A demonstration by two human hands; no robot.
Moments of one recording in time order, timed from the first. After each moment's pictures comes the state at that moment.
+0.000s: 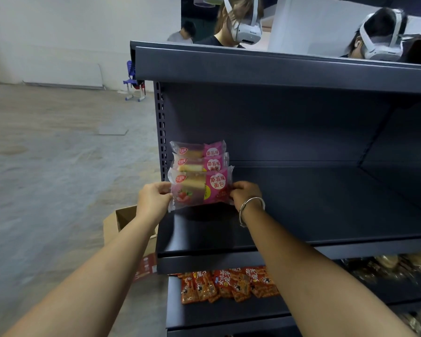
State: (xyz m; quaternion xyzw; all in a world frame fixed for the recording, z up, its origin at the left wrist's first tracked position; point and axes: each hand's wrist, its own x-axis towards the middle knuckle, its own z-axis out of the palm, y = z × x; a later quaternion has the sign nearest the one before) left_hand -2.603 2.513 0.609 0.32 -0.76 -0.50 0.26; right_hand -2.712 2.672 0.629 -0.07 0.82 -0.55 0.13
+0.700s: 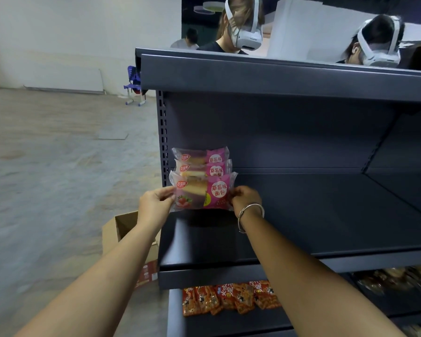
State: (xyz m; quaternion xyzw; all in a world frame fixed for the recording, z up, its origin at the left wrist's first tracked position) left_hand -2.612 2.501 0.601 0.30 -0.72 -0.55 0.28; right_hand -2.719 2.662 0.625 -0.09 0.85 -0.51 0.08
